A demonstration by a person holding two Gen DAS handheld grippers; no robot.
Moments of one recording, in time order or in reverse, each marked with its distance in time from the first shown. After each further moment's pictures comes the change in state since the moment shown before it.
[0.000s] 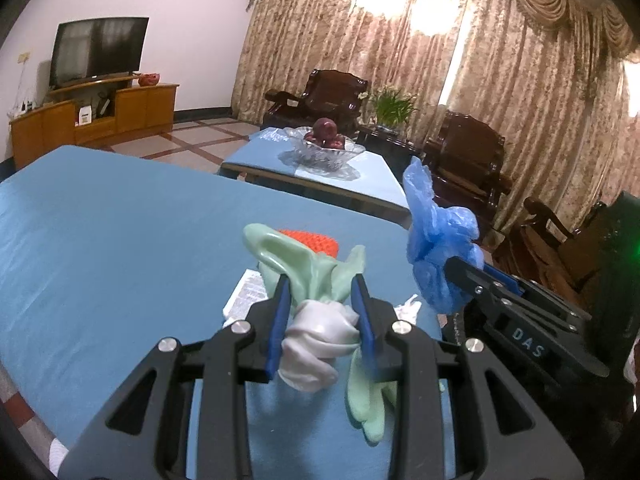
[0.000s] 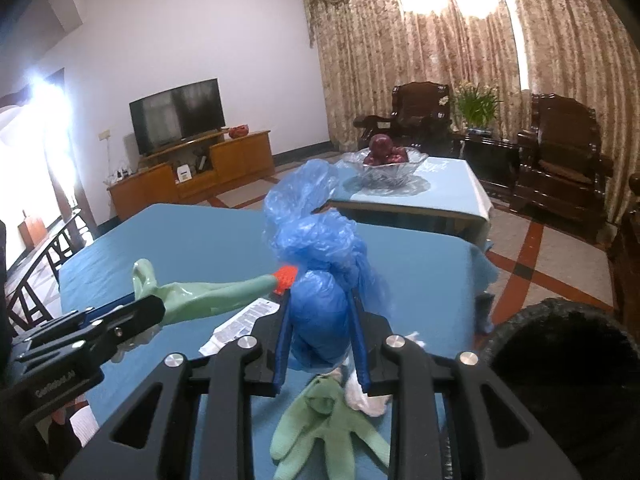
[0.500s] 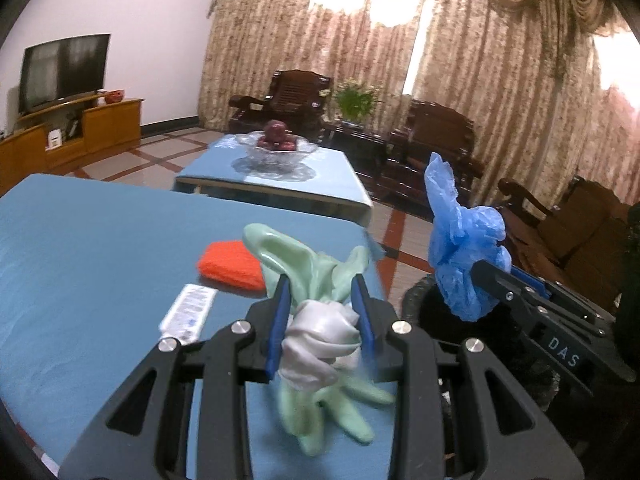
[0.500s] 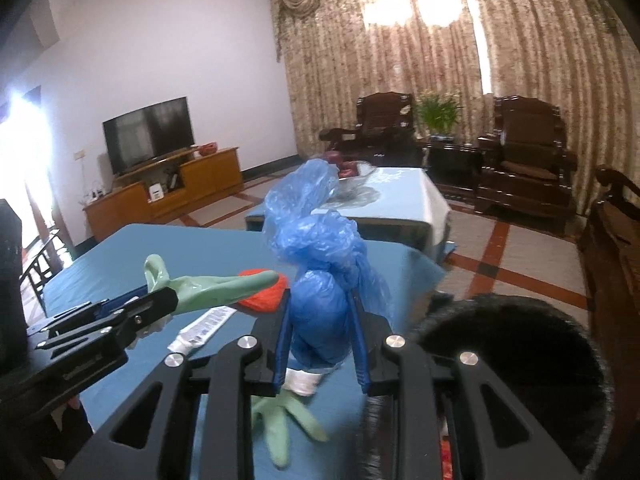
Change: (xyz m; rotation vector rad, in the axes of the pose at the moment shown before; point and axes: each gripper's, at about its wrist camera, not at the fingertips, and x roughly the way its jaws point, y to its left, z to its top) left arm 0.020 -0.073 0.005 0.098 0.008 -0.093; right arm -0.064 -0.063 0.000 0.056 -0.046 -0.120
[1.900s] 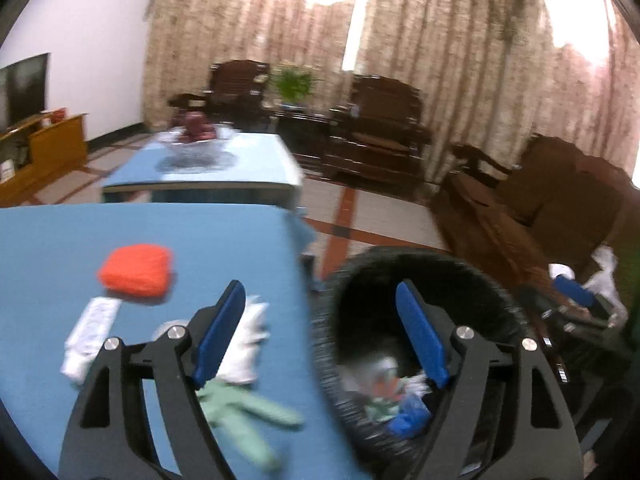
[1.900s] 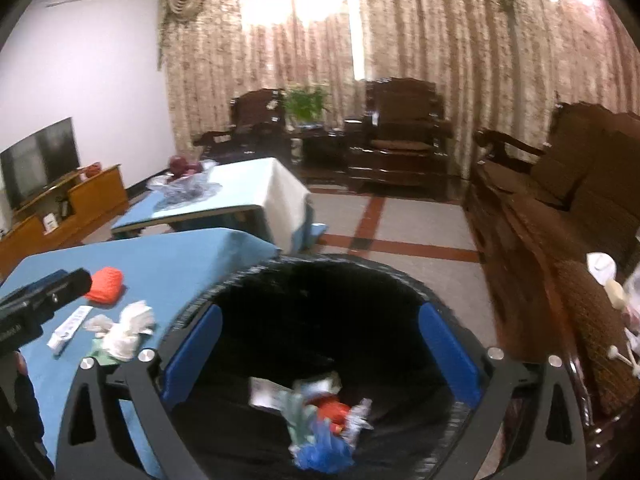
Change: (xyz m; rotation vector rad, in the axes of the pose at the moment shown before) left arm 0.062 -0.073 -0.020 0.125 0.053 -0.105; right arm -0.035 -0.134 -0.036 0.139 -0.002 -0.350
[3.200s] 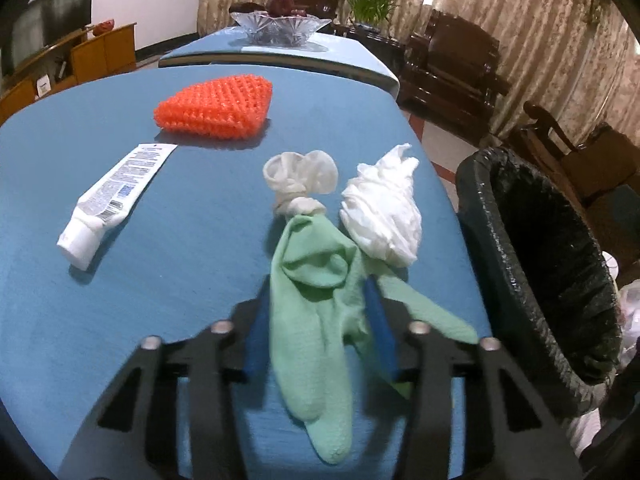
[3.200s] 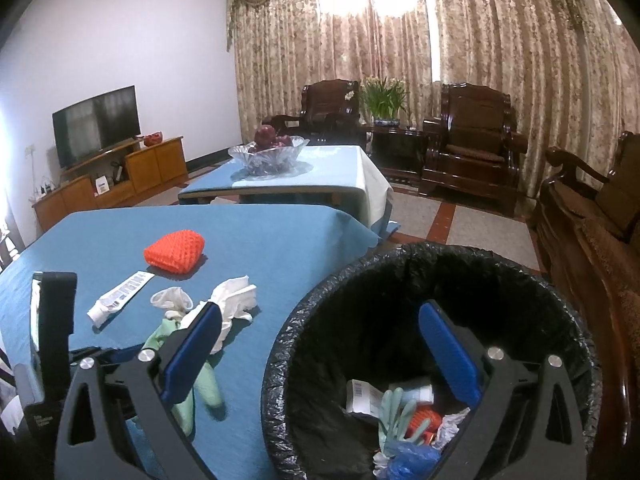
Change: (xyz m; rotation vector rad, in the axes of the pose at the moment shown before) left arm 0.054 0.091 -0.084 -0.165 0.296 0.128; right arm 0.032 0.112 -0.032 -0.119 0.032 0.167
